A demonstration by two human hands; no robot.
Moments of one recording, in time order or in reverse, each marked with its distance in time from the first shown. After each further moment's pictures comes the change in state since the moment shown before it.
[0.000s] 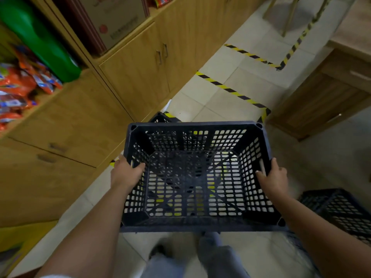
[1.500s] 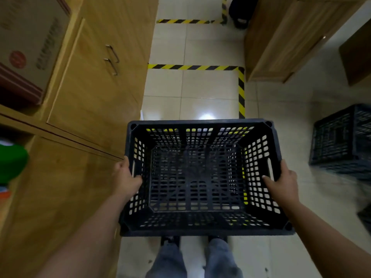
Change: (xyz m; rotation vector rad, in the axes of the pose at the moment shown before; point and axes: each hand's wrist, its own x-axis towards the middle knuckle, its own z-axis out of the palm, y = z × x) left_hand 0.343 0.021 -0.034 0.305 -0.352 0.456; right_hand -0.024 -0.130 0.246 0.241 0.301 0.419
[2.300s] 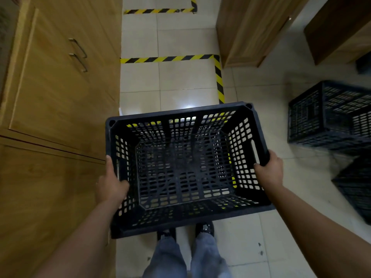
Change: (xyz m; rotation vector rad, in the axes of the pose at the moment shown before) left_hand -0.009 -0.020 0.008 0.163 0.021 0.002; right_hand -0.026 0.007 0.010 0.163 0.137 0.180
